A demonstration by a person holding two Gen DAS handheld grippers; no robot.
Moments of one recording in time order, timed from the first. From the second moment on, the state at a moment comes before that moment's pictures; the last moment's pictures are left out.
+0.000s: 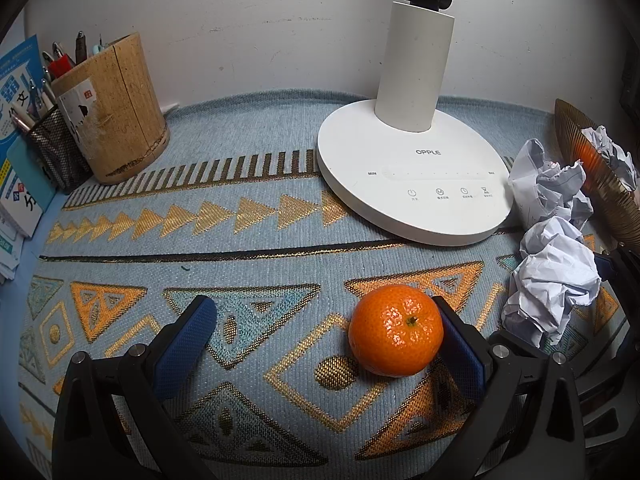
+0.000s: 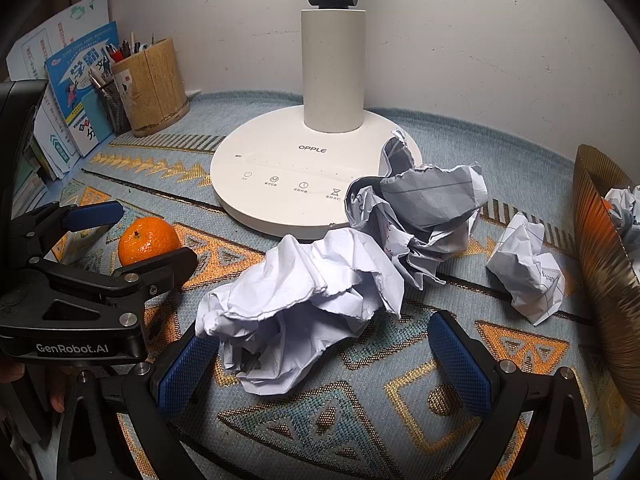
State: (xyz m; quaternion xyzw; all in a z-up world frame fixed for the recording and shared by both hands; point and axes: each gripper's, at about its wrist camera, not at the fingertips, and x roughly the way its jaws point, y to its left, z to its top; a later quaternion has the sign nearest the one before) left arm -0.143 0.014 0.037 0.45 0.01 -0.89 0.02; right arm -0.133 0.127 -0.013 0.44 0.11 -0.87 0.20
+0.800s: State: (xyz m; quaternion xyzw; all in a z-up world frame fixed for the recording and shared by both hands) left arm -0.126 0.027 0.053 0.41 -0.01 -0.91 -0.02; right arm -0.120 0.131 0.004 0.38 0.08 -0.89 0.24
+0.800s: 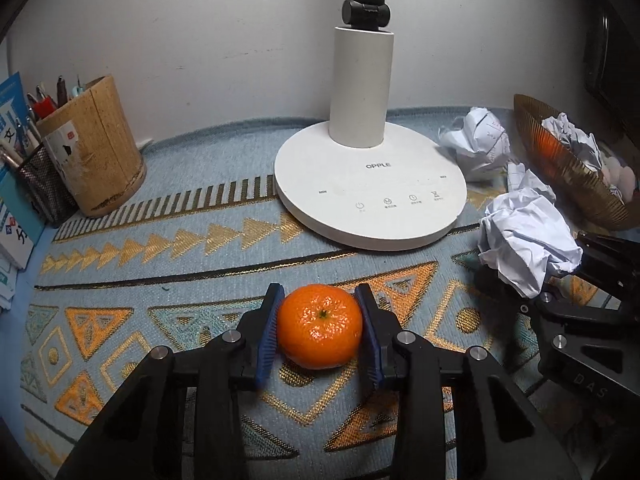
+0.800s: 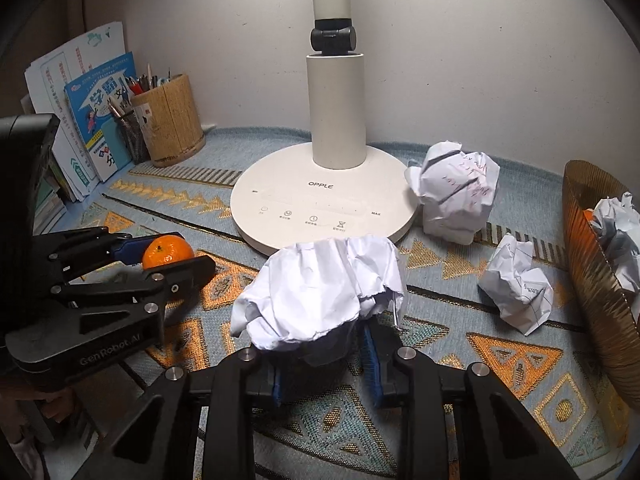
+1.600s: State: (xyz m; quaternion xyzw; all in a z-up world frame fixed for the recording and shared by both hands) left arm -0.119 0.001 0.059 0.39 0.06 -0.92 -0.02; right arm -0.102 0.132 0.015 0.34 0.09 -0.90 0.27
